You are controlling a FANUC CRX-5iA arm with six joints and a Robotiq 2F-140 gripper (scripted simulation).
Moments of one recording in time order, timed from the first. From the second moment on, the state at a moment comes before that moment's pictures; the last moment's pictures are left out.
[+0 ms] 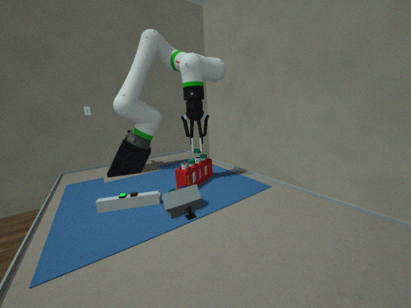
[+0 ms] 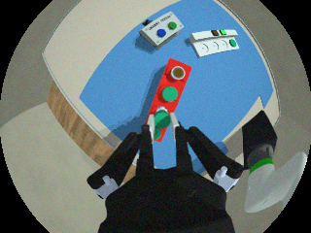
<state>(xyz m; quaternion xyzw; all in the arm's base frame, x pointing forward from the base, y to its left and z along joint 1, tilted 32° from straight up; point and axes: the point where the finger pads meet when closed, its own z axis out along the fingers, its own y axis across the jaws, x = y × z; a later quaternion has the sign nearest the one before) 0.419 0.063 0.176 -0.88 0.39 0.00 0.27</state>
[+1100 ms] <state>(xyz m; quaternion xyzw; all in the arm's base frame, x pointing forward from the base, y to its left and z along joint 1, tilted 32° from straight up) 0.426 0.077 0.152 -0.88 0.39 0.00 0.27</state>
